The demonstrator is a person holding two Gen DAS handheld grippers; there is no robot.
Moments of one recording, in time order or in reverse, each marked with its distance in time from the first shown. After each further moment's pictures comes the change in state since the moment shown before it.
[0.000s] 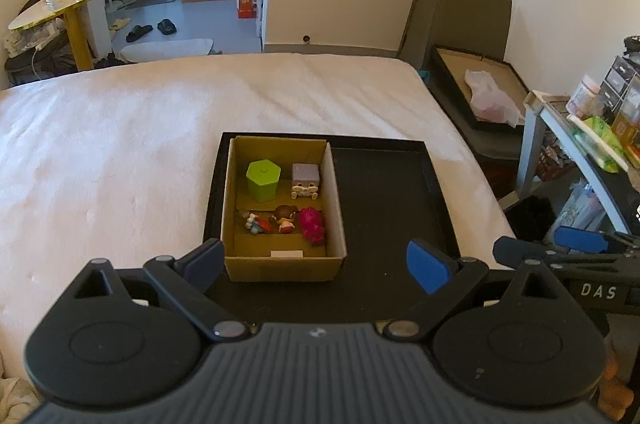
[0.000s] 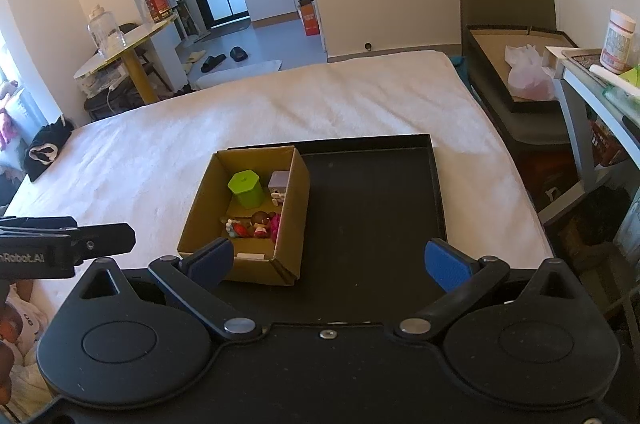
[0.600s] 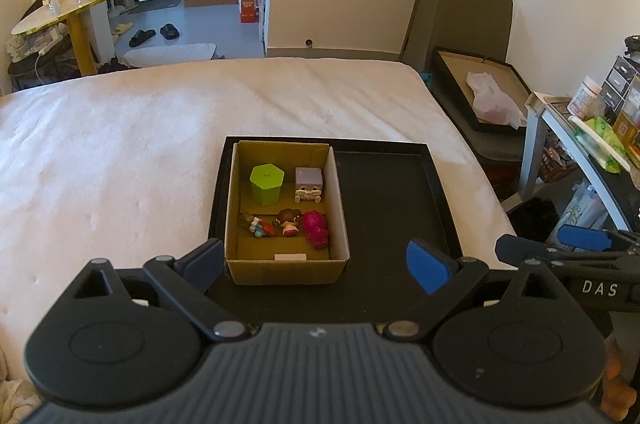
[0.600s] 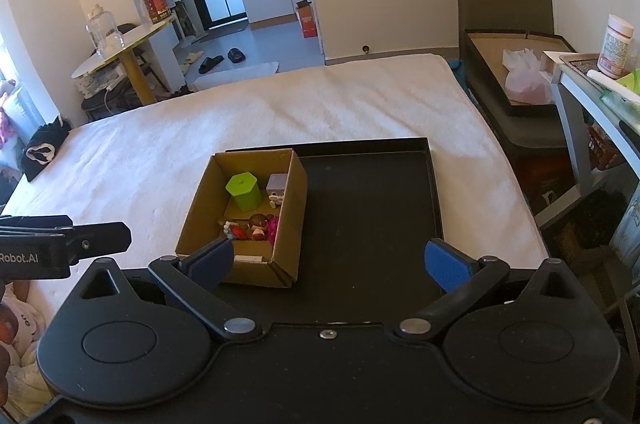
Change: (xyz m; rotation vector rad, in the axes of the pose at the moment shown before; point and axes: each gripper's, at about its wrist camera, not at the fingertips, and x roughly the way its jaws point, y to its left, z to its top) left arm -0.003 -0.003 0.000 0.007 -0.008 0.013; right arm -0.003 0.002 -0.002 -0.003 -0.011 -0.009
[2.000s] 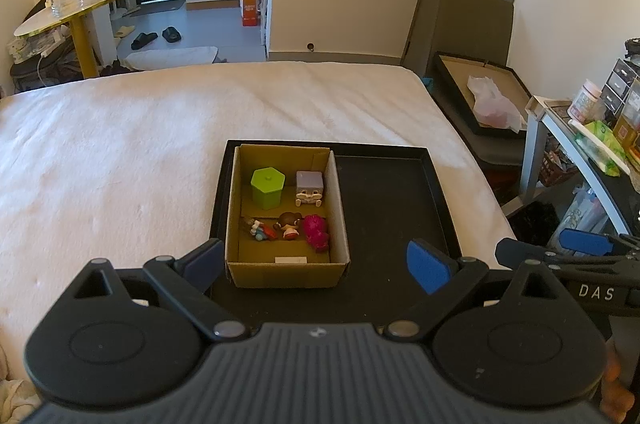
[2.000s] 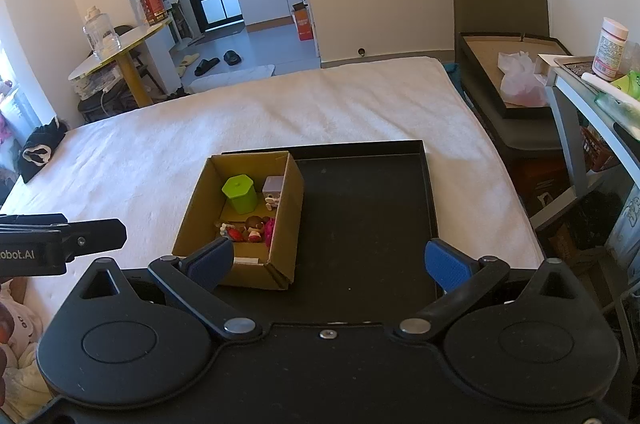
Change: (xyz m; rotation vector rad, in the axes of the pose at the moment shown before) left arm -0.003 -0.001 0.001 -0.001 -0.010 0.005; right arm 0.001 -0.001 0.002 0.001 -0.002 -0.014
